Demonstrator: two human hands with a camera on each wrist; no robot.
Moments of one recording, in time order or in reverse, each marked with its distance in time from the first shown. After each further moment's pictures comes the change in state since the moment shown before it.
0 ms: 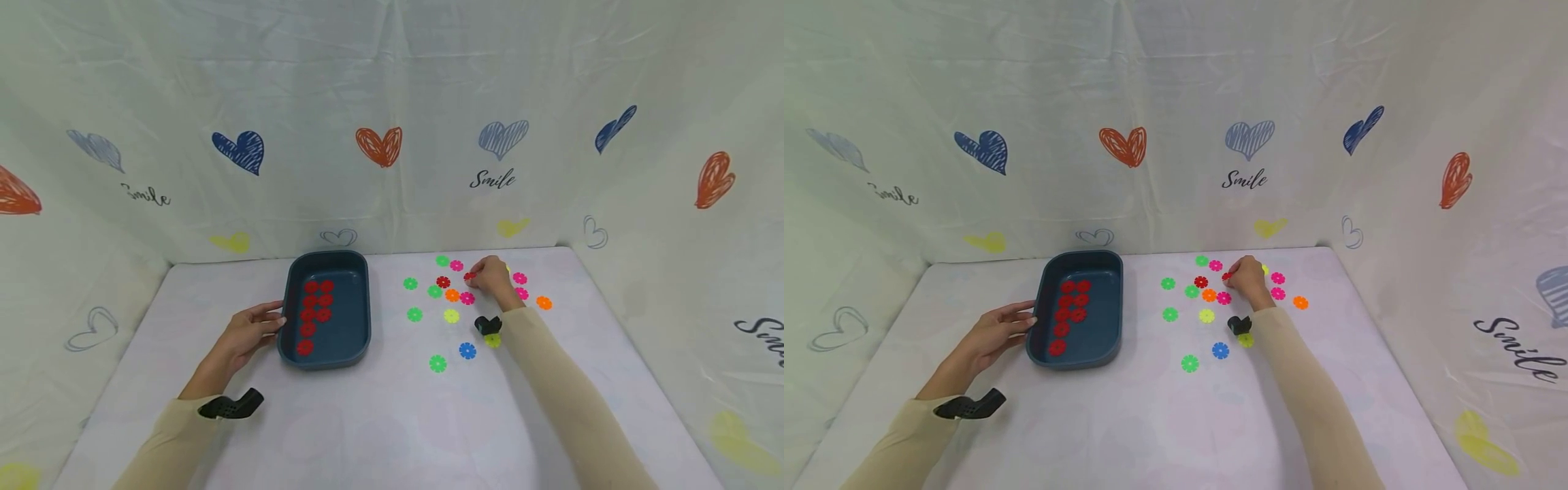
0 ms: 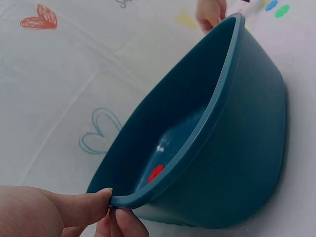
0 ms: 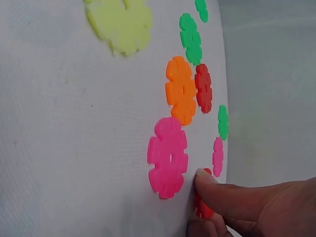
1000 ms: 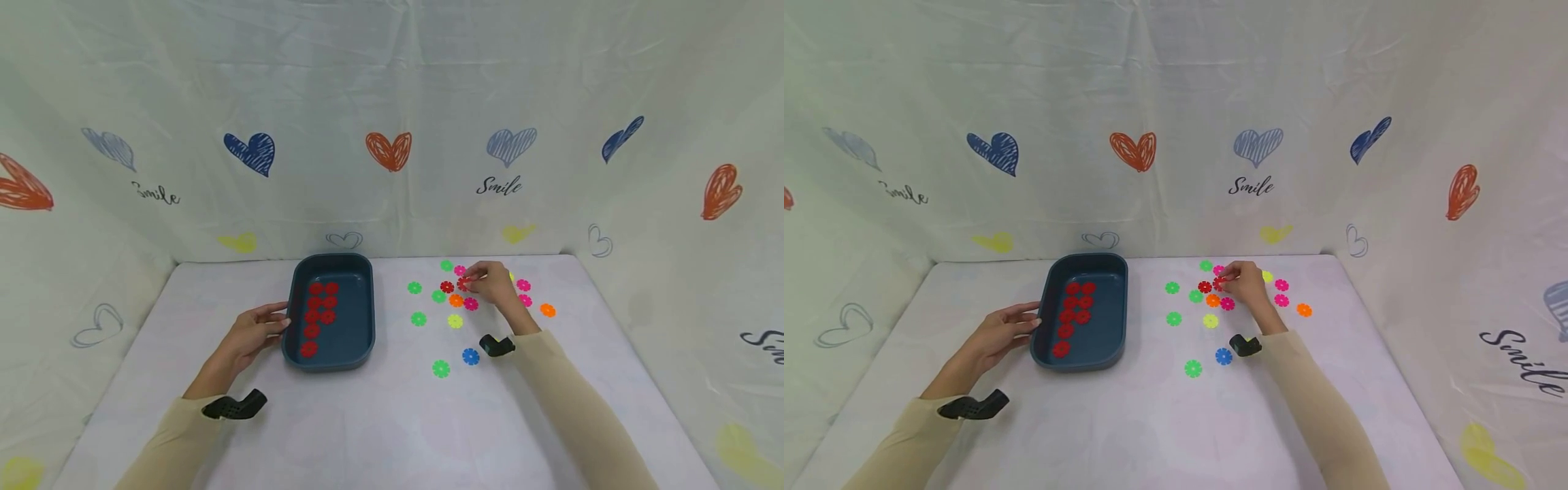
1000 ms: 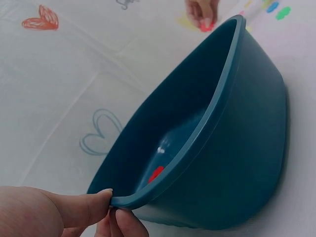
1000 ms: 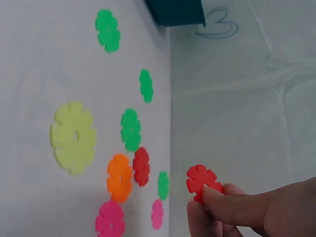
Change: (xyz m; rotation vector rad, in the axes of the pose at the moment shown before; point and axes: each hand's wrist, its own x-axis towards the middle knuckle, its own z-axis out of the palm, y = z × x) left_hand 0.000 -0.001 0.001 -0.013 0.023 0.003; right_hand -0.039 -0.023 -0.005 0.095 0.009 -0.172
